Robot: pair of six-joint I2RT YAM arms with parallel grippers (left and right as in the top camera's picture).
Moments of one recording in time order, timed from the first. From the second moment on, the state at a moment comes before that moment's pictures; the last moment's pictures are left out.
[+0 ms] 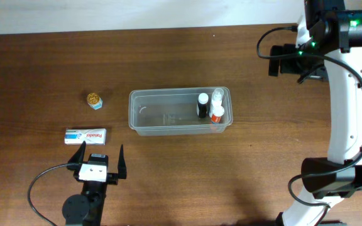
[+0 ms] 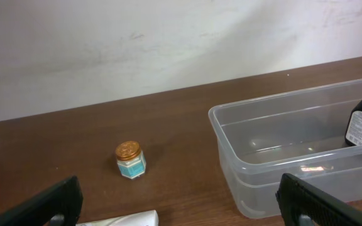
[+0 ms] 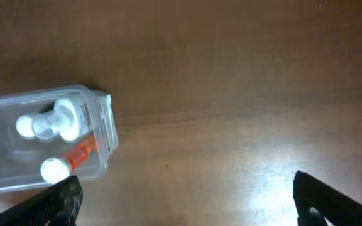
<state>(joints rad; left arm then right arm) -0.01 0.01 0.01 -0.07 0.08 0.14 -0.01 1.91 2.32 -1.66 0.02 0.14</state>
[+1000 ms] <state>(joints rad) -0.01 0.01 0.01 -0.07 0.08 0.14 -0.01 0.65 0.93 -0.66 0.03 0.12</state>
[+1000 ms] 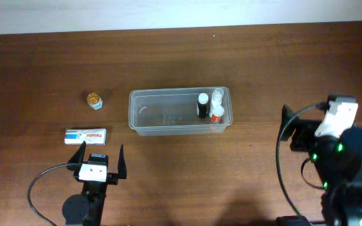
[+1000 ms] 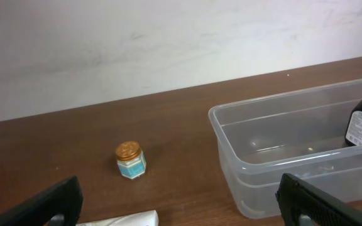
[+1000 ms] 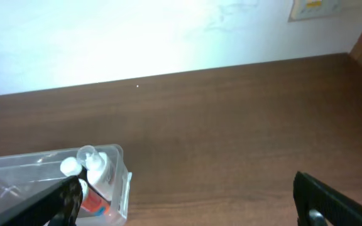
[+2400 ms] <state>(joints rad) -0.01 0.01 0.01 -0.07 0.08 0.14 -0.01 0.02 0.10 0.03 0.01 0.12</state>
